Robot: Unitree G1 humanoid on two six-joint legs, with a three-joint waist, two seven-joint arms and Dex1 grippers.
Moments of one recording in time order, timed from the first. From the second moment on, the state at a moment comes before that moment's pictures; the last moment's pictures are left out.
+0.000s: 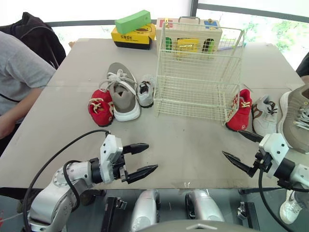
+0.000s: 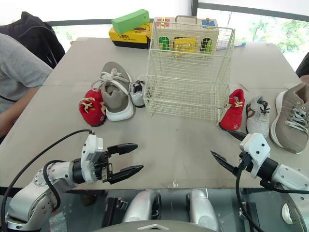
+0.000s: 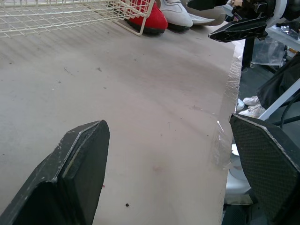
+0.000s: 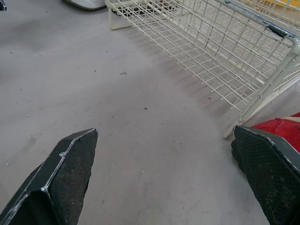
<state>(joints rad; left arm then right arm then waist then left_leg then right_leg) 0.24 0.71 0.12 -0.51 -0.66 0.41 -0.99 0.34 -0.67 -0.24 -0.62 0.42 0.30 0.74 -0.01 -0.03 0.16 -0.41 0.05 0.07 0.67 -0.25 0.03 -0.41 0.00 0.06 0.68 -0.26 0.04</state>
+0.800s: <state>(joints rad) 0.20 0.59 0.15 -0.56 -0.74 0.34 -0.96 -0.49 -0.86 0.07 -0.48 0.46 0.69 0.79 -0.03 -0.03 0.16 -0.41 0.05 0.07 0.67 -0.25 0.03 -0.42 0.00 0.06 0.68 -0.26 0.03</state>
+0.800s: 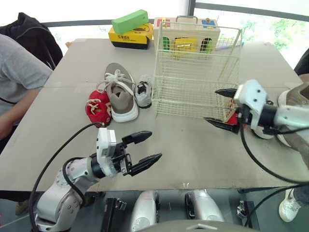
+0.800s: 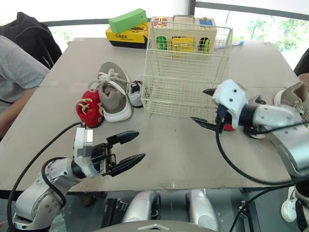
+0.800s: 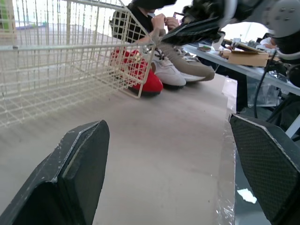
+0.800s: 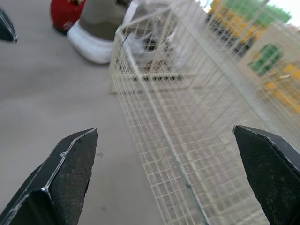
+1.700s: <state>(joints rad) 0.41 0.59 0.25 -0.66 -0.75 0.27 -0.92 -0.72 -0.82 0.30 0.02 0.17 0.17 1.30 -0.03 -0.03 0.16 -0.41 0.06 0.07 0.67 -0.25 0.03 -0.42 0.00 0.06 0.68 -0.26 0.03</state>
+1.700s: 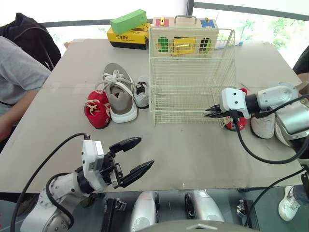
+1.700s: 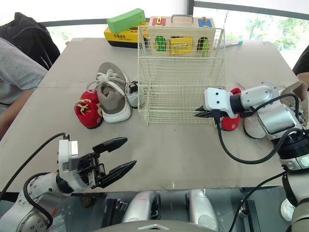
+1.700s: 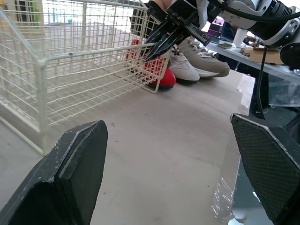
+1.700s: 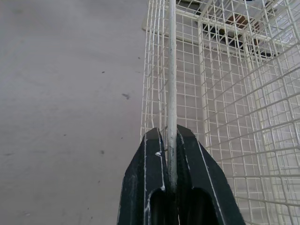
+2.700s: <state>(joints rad) -0.10 0.37 0.22 -0.70 -0.50 0.79 0.14 -0.36 -0.69 -0.12 -0.52 0.54 0.50 1.05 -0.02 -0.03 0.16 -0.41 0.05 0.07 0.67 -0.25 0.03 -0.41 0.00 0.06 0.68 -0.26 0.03</state>
